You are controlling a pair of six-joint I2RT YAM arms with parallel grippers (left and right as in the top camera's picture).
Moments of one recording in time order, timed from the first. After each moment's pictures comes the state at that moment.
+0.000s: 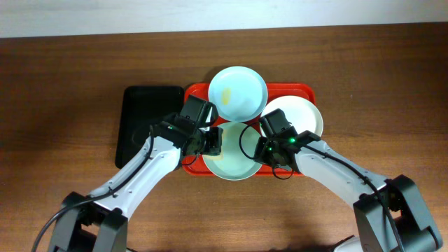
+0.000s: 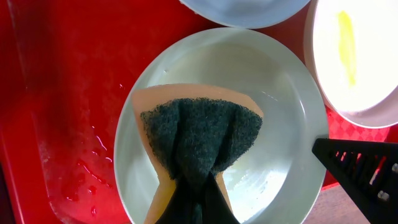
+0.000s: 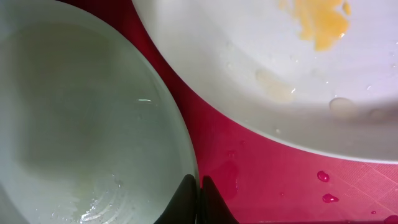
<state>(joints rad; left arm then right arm) -0.48 1.63 1.06 -0.56 0.17 -0.45 0.46 1.63 0.89 -0.50 -0.05 0.79</state>
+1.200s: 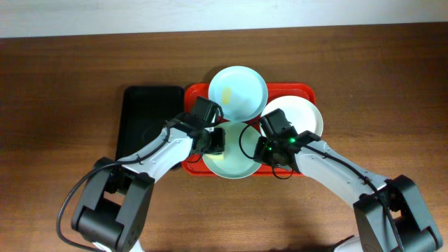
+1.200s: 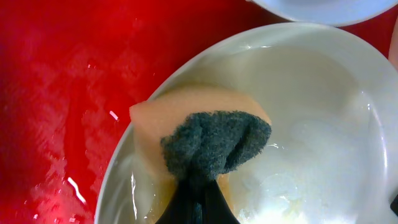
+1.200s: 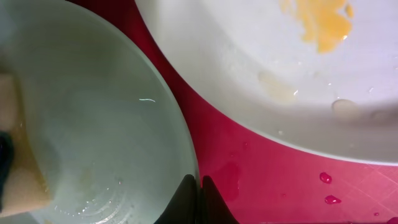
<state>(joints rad) -0.48 1.85 1.08 -0.43 0.17 -0.45 0.46 1.63 0.89 -0.49 -0.06 0.79</state>
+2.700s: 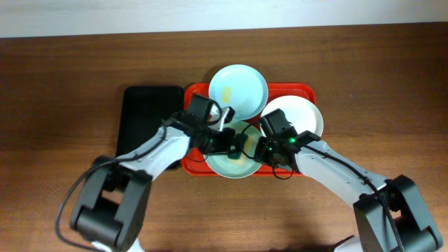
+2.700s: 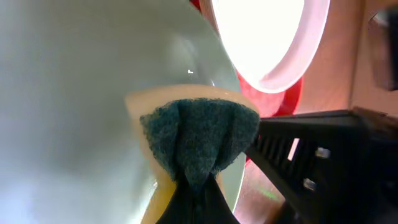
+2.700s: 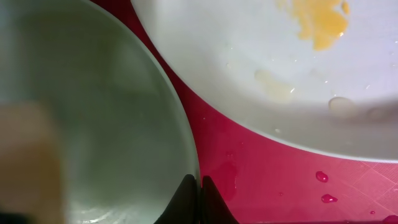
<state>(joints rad) -0.44 1.84 1.07 -0.35 0.66 -0.40 0.46 1.63 0.89 -0.50 -0.05 0.79</state>
